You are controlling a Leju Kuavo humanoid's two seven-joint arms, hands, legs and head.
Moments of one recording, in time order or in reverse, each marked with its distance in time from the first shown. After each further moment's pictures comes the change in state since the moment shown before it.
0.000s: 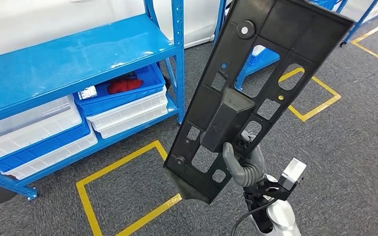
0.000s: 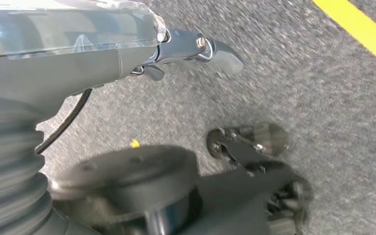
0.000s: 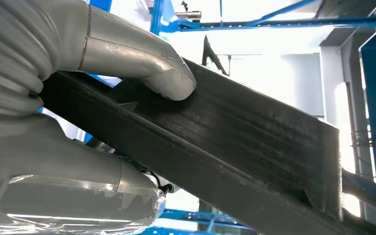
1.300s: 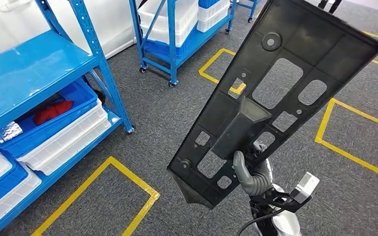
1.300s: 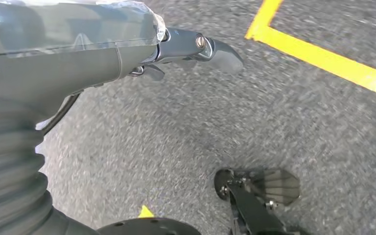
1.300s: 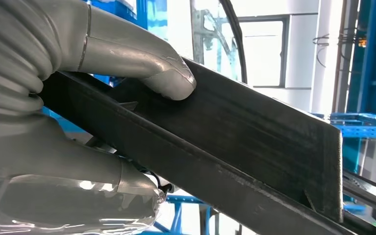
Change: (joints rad) left arm 0.020 0.072 0.015 -0.013 0.018 0.030 0.003; right arm 0.056 0.010 -0.053 0.004 -0.019 0.026 -0.089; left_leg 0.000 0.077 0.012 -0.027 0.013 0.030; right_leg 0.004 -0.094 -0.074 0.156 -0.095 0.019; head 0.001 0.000
